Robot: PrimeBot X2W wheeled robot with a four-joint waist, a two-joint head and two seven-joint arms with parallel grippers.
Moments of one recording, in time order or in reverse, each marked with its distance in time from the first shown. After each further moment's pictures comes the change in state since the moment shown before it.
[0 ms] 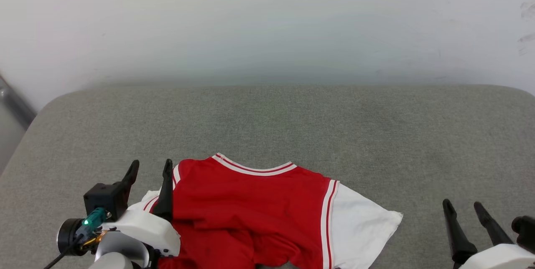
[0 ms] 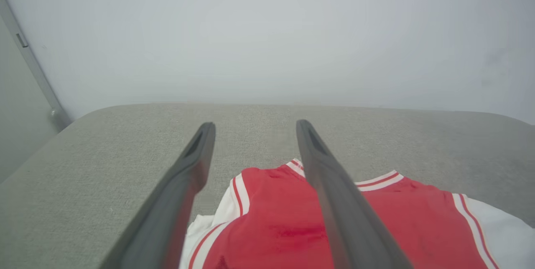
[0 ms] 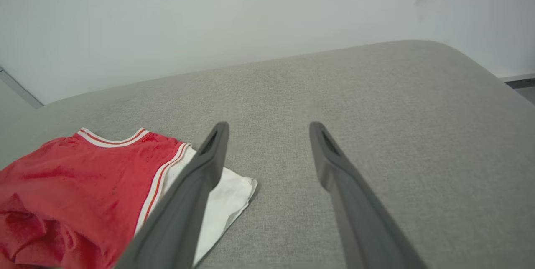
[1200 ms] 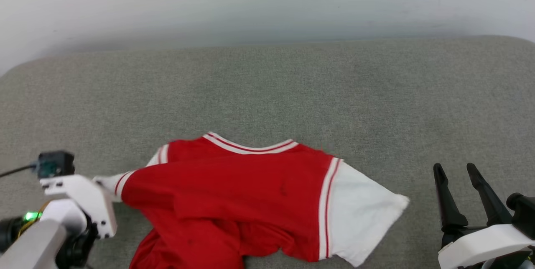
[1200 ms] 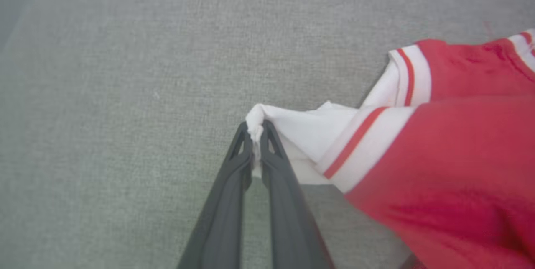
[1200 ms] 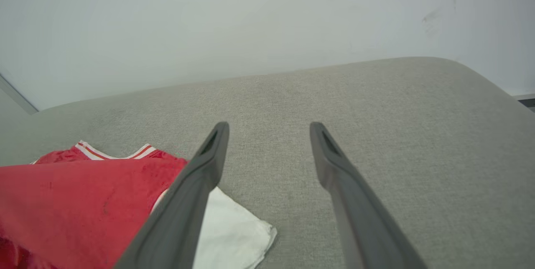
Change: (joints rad) left arm -0.197 0.122 -0.012 0.330 -0.150 -0.097 0.466; right arm -0.073 0.000 0.068 -0.039 -0.027 0.000 -0.103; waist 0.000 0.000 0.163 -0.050
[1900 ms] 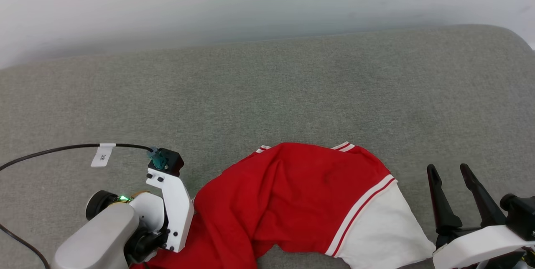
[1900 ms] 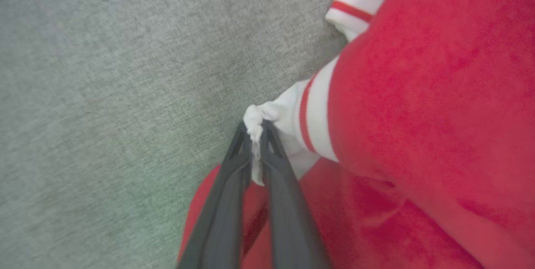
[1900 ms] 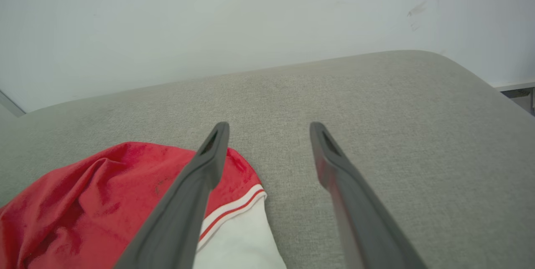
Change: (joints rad) left arm -0.128 -0.111 -0.260 -0.035 0.044 -0.228 0.367; right arm 0.001 0.000 0.022 0.000 -0.001 0.000 -0.007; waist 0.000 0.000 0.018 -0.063
